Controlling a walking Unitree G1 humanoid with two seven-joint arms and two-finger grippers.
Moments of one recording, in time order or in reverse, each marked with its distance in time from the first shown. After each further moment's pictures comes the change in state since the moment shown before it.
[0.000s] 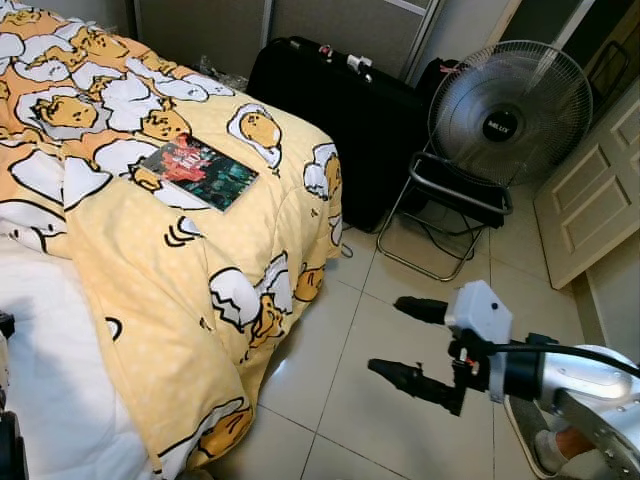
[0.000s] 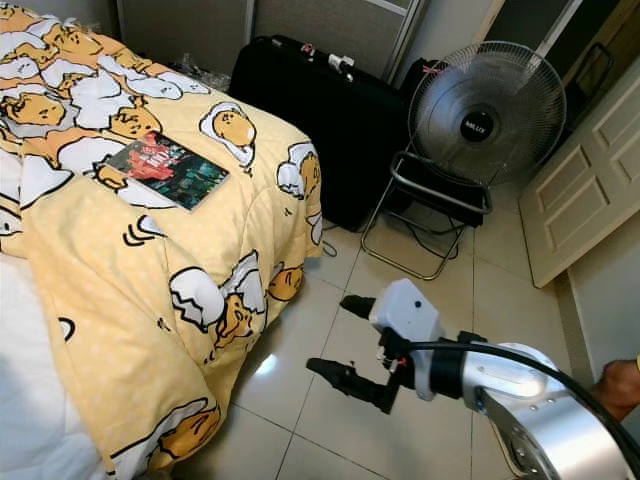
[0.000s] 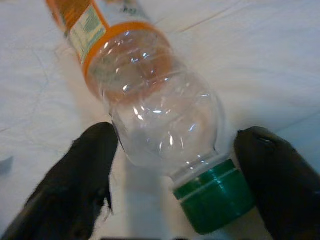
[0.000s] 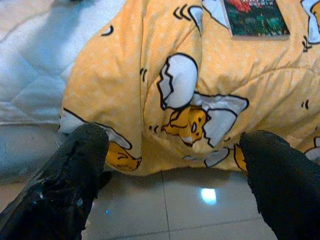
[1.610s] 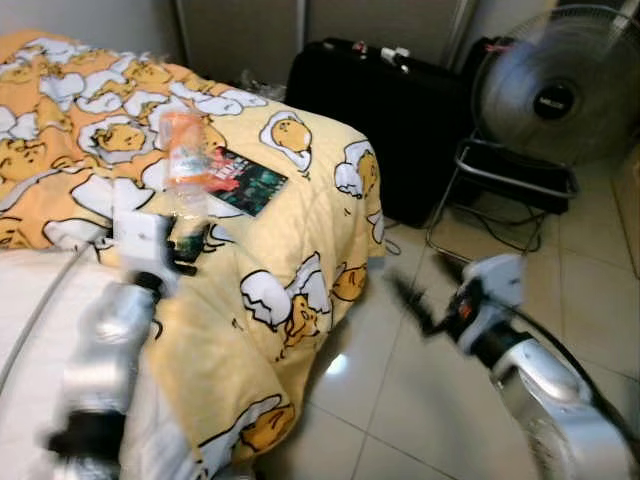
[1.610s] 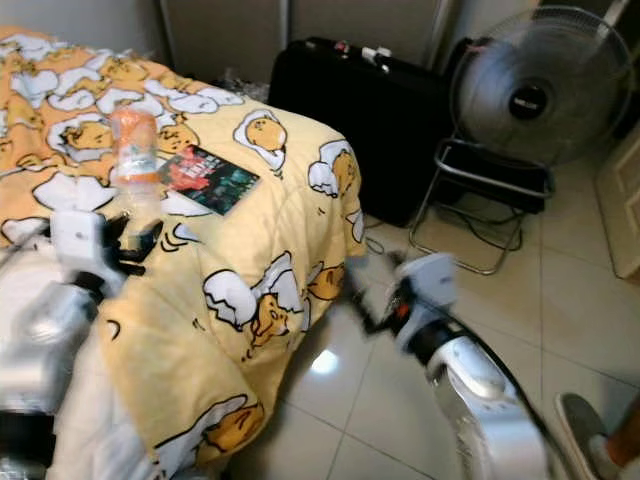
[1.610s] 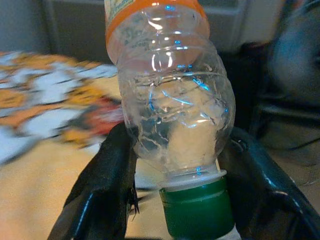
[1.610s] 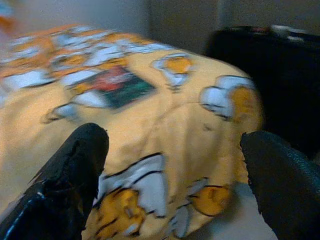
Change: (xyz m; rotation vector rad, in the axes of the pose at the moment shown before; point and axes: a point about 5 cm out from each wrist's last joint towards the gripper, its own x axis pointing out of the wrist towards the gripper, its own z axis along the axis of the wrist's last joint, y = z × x) left arm -0.157 -0.159 0.059 -0.206 -0.692 -1.053; right arm 0.031 -0.035 -0.020 0.287 -0.316 -0.659
